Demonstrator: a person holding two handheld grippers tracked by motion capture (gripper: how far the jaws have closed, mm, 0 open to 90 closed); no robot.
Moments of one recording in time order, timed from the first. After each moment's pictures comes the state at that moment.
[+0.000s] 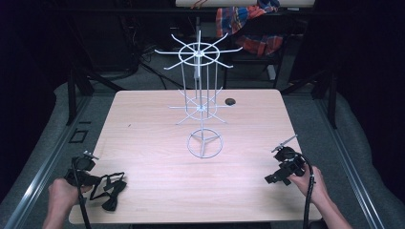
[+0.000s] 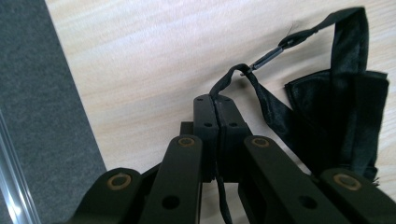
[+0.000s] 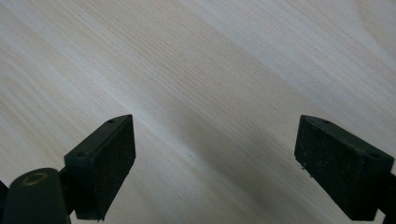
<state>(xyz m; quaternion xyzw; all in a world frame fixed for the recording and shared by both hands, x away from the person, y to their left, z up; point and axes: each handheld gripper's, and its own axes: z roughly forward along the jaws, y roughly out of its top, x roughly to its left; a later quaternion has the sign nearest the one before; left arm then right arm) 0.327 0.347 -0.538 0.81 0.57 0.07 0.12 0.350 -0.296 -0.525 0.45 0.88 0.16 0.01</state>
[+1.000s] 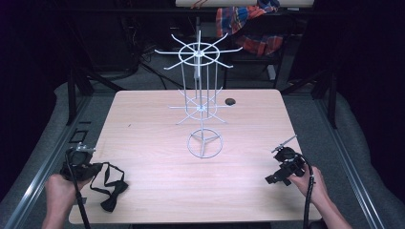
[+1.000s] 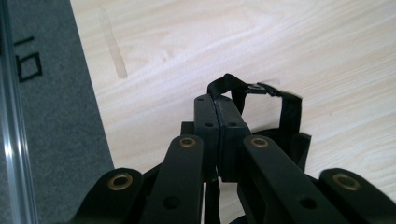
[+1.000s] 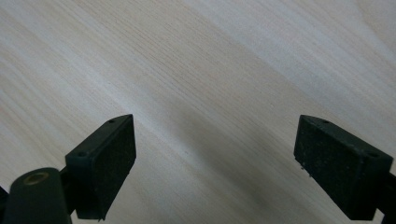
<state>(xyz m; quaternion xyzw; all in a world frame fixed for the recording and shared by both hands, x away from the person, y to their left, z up) 0.312 0.326 -0.484 0.80 0.54 0.17 0.21 0.351 -0.297 -0.525 0.44 0.88 0.14 0.01</state>
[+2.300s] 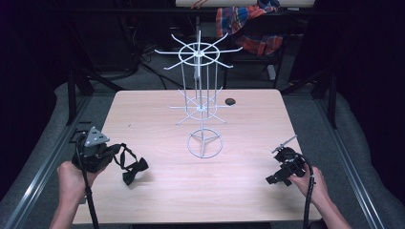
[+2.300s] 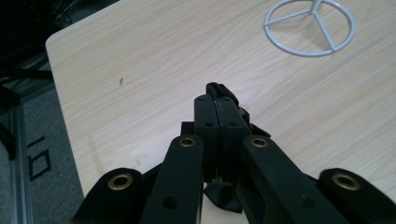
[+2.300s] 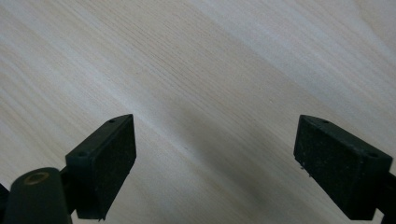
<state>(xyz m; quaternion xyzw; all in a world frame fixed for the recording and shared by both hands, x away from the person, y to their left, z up) 0.303 0.263 -0.420 0.82 0.43 0.25 0.30 0.349 -0.297 -0.525 0.45 0.88 0.14 0.01</state>
